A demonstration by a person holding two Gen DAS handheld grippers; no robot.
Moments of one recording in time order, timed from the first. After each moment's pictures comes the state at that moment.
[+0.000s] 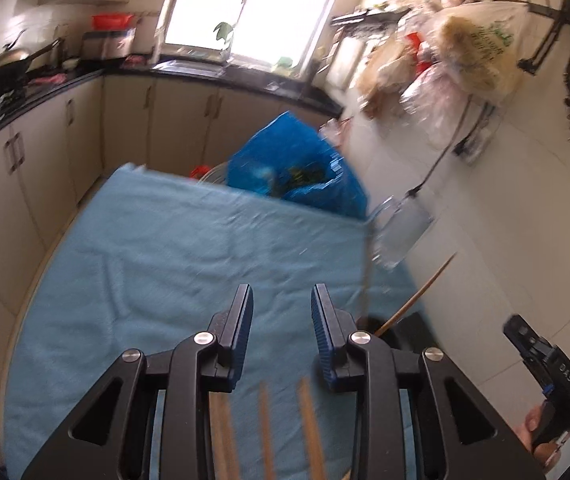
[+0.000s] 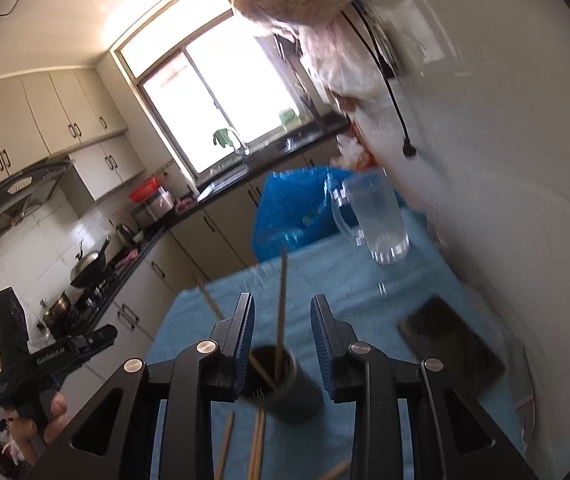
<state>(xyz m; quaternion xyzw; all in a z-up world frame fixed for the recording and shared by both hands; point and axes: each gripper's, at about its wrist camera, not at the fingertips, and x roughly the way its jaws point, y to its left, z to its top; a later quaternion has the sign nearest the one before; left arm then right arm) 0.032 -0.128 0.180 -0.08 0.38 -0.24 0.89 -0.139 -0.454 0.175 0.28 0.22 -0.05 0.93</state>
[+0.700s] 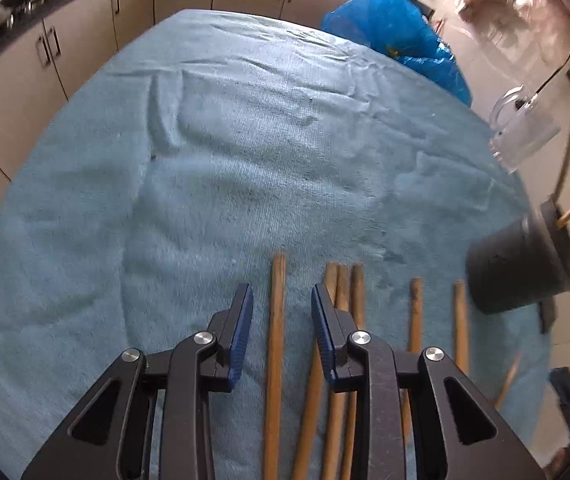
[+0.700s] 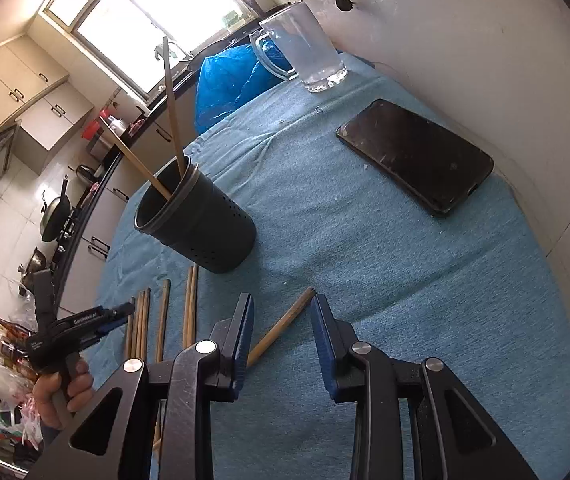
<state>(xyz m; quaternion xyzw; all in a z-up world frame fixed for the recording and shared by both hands) 0.068 -0.116 0.017 -0.03 0.54 -0.14 0.83 -0.156 -0.451 0.045 0.34 0.38 -0.06 0.86</state>
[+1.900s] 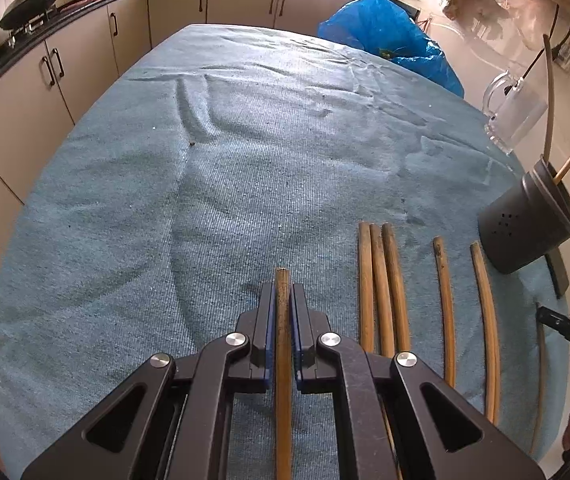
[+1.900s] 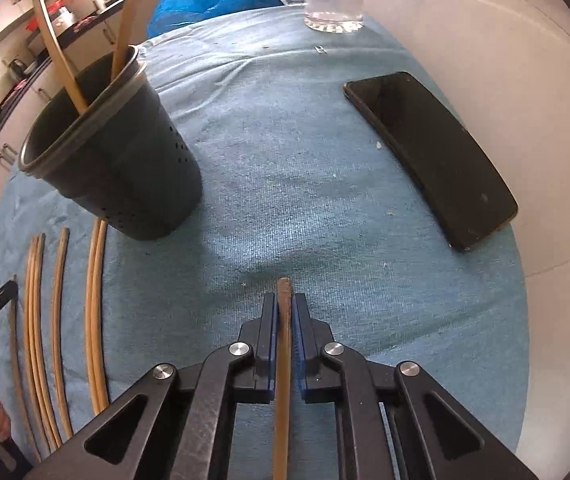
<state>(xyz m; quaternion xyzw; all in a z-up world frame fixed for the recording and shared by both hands) 0.040 -0.087 0.015 0.00 0.52 -0.15 0.84 -0.062 -0.426 0.005 0.17 0.55 -0.13 0.80</state>
